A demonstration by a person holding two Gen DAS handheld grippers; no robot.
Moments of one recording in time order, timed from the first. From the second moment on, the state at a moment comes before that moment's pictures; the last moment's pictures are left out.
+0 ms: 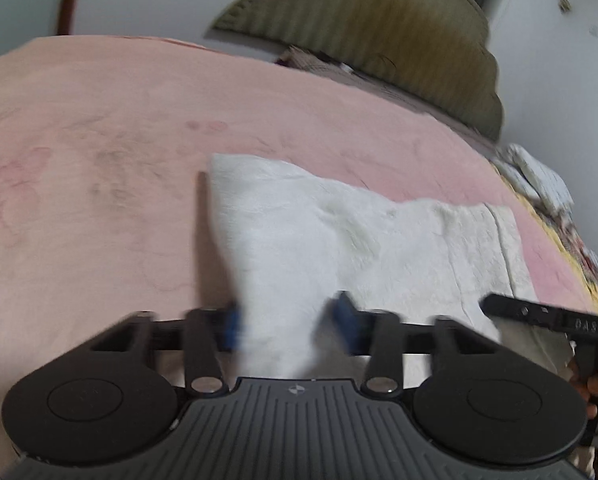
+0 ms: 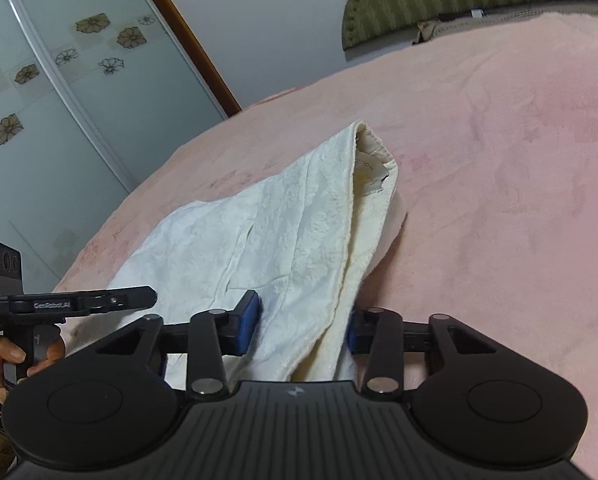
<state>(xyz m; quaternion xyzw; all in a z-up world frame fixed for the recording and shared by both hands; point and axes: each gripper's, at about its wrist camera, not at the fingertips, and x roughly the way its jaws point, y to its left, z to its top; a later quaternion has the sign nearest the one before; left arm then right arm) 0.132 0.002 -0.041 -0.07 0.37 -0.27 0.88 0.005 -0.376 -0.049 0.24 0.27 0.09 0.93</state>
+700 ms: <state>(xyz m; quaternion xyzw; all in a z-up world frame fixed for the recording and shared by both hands) 0.151 0.005 0.030 0.05 0.19 -0.18 0.97 0.084 -0.302 0.034 0.05 0.20 0.09 0.97</state>
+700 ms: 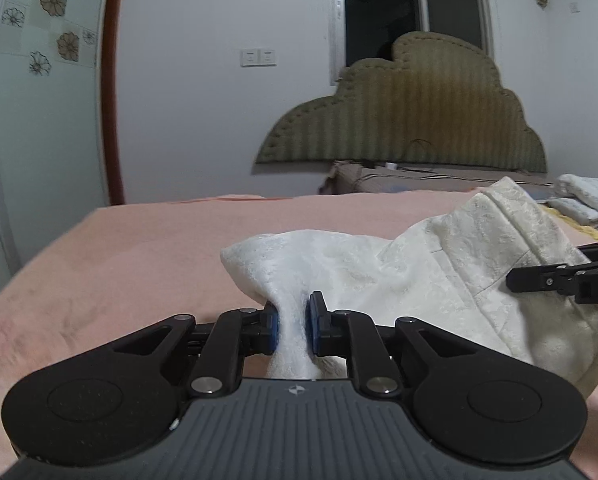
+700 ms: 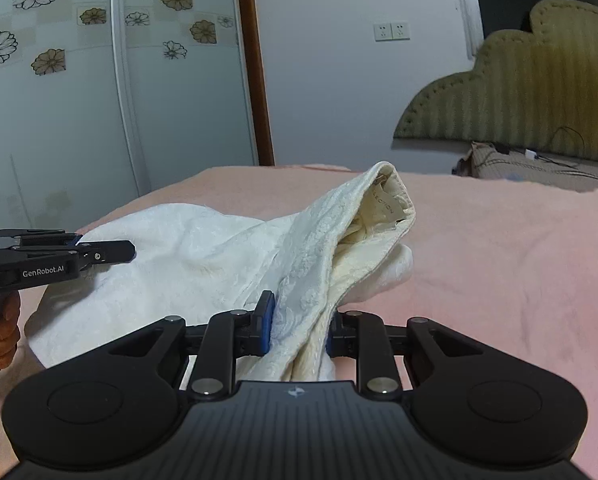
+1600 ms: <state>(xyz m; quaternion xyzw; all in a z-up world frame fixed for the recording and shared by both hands) 0.163 0.020 -0.013 0.10 0.27 -0.06 0.96 0.108 -0.250 -0.014 -0.07 0.25 0.03 0.97</state>
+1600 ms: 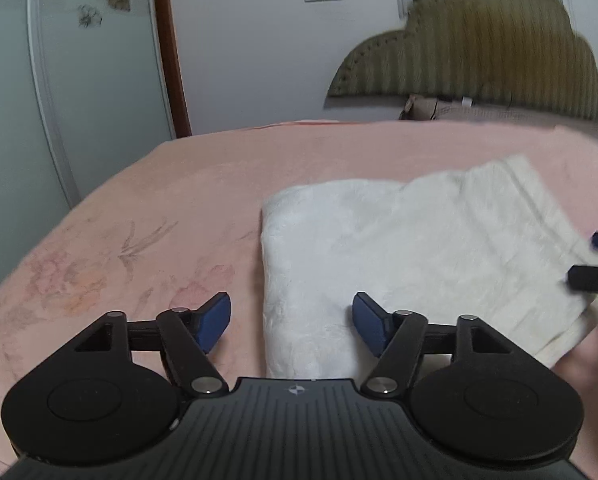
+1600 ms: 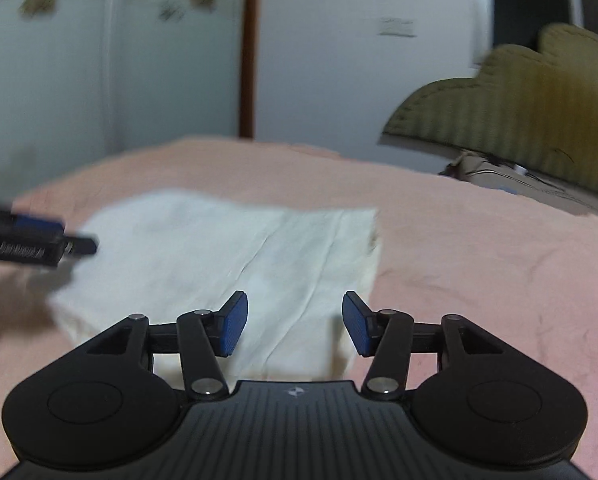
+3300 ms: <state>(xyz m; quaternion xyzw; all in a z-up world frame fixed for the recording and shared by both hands) 0.067 0.017 -0.044 0.05 0.33 -0.05 0.94 -0.003 -0.196 -0.045 0.05 0.30 0.06 0.95</state>
